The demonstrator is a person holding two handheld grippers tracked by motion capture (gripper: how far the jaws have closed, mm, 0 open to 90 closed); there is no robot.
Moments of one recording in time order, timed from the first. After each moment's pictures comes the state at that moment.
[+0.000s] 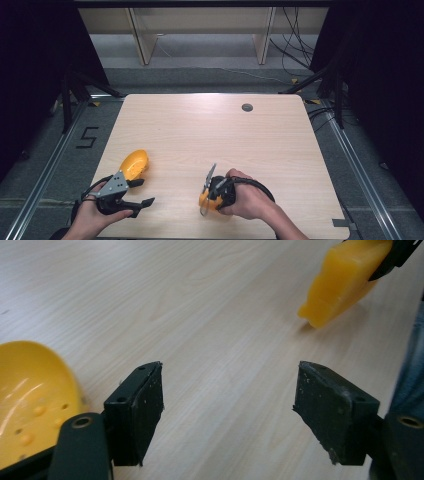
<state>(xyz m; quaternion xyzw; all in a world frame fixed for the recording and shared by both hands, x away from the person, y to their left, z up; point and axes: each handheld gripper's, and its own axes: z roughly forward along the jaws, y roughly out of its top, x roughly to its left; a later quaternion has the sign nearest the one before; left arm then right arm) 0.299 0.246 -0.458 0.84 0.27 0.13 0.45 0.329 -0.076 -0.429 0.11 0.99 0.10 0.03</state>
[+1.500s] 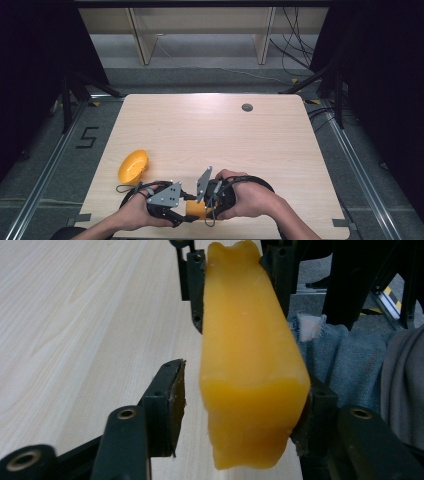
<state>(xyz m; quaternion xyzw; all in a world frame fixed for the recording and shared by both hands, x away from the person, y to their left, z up) 0.308 0.132 -0.458 0.89 0.01 0.02 0.46 0.316 -0.063 -0.401 0.00 0.98 0.18 -0.02</state>
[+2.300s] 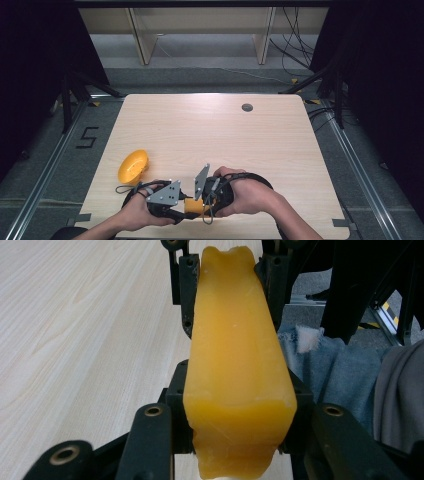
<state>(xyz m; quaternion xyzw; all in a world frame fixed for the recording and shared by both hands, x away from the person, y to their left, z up) 0.305 0.133 -0.453 0.88 0.05 0.00 0.47 0.319 -0.059 -0.394 0.00 0.98 0.17 -0.02</state>
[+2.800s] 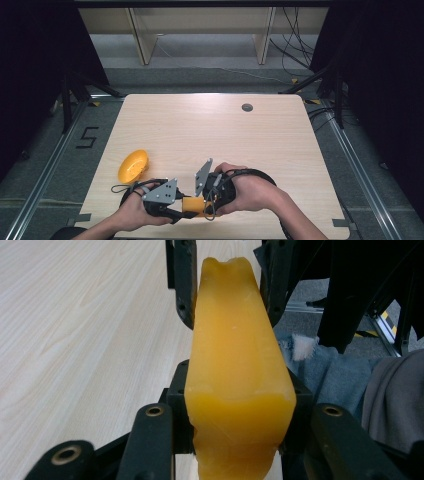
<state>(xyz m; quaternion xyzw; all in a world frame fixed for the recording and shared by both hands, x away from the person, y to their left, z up) 0.302 0.138 -0.444 0.88 0.06 0.01 0.48 0.321 -0.062 -0.378 0.00 0.98 0.19 -0.01</state>
